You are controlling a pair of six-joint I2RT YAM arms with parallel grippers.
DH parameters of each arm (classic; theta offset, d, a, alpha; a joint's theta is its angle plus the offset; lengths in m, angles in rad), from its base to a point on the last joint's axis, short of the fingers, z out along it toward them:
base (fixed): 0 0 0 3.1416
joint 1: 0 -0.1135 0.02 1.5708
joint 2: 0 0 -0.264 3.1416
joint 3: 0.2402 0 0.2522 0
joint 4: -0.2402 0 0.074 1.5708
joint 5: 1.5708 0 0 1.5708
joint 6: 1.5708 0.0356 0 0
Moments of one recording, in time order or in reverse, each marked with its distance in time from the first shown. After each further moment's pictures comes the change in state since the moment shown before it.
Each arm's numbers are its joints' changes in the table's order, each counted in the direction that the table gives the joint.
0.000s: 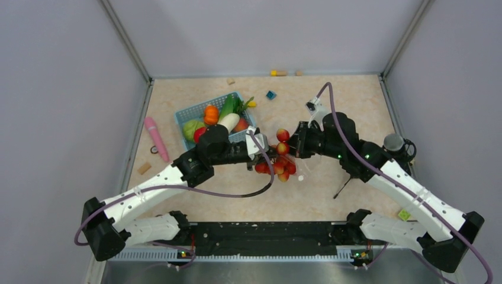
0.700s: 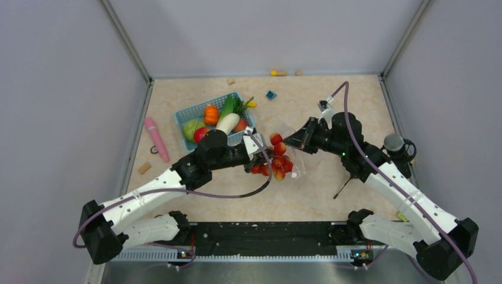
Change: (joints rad) left arm 0.000 -0.029 -0.080 -0.018 -0.156 -0.074; right arm 0.169 -0.018 -0.143 0.195 -0.129 0.210
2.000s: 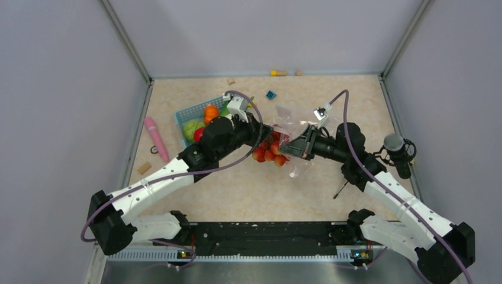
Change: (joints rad) left arm -0.037 0.117 0.130 0.042 -0.412 -0.733; right arm 0.031 -0.063 -0.189 0.275 -0.217 0.042
